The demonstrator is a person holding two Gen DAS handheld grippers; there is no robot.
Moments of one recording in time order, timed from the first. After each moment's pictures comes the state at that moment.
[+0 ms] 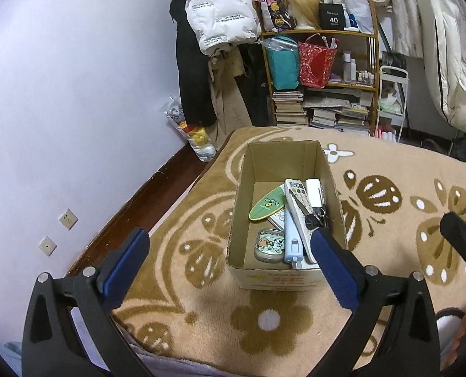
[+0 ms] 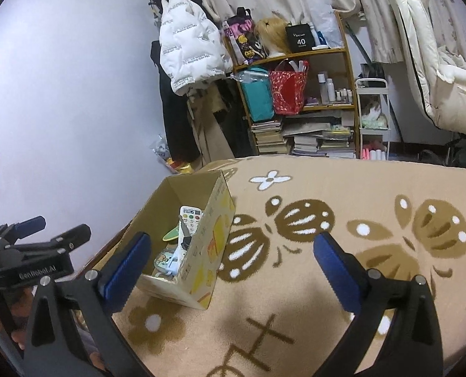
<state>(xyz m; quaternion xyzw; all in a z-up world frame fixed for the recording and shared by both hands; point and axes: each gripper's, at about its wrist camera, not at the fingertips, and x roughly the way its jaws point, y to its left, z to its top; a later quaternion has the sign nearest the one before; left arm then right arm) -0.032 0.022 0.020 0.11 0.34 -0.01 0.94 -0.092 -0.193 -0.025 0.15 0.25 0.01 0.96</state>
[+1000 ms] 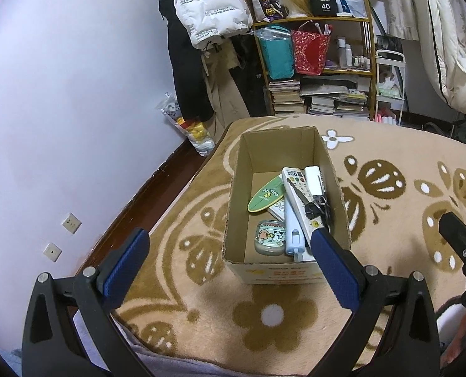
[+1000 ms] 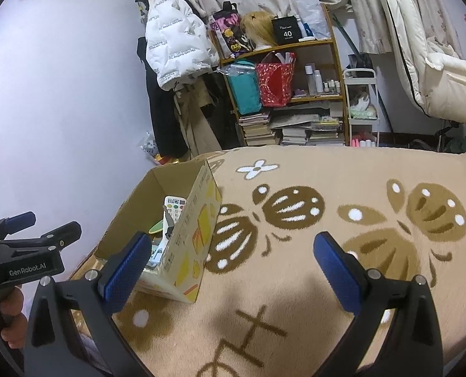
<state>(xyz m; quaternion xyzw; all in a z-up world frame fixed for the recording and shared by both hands) -0.026 0.012 0.008 0.14 0.35 -0.01 0.92 -0.090 -0.199 -0.046 0.16 0.27 -0.01 0.95</state>
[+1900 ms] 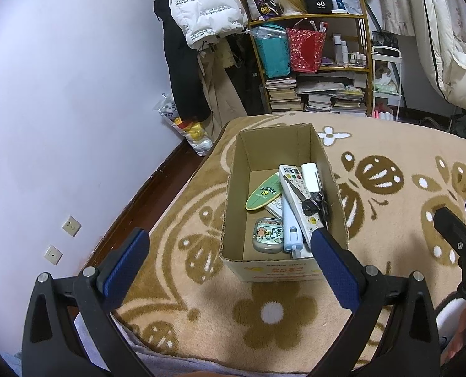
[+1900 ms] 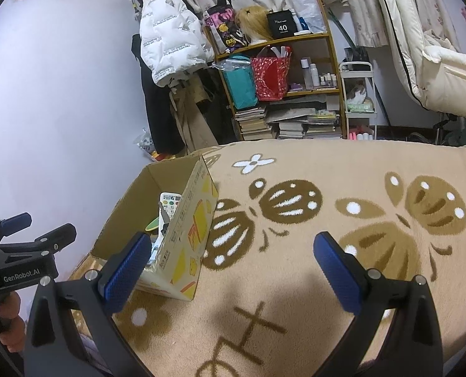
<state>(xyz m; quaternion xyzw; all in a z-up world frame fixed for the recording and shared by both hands) -0.029 0.008 0.007 0.15 0.35 -0.01 0.92 -0.089 -0.200 -0.050 0.17 0.28 -0.02 0.95</state>
